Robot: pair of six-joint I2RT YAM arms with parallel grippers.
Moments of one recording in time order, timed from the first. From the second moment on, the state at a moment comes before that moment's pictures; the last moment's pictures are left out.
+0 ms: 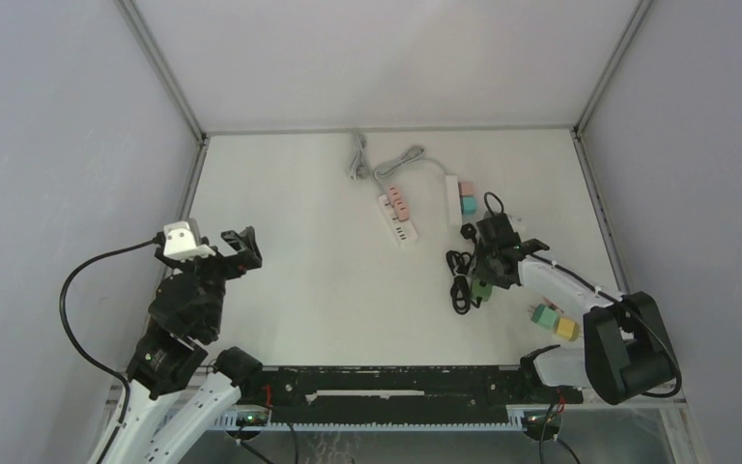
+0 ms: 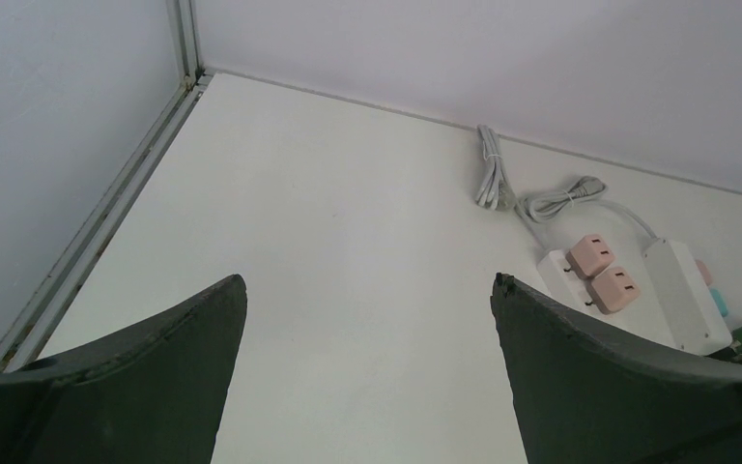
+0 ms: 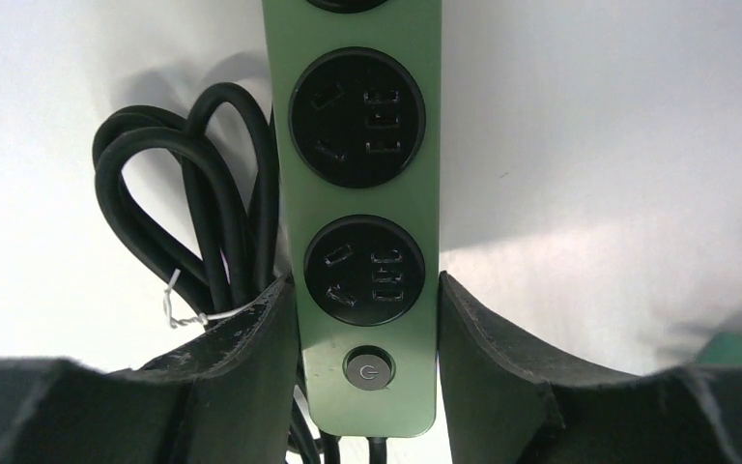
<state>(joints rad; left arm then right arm) -0.52 0.33 0.73 -0.44 -0.62 -0.23 0.31 1.31 0.69 -0.53 0.19 0.63</state>
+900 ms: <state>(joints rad) -0.52 0.33 0.73 -0.44 -0.60 -0.23 1.08 1.57 0.86 -0.56 0.40 1.04</state>
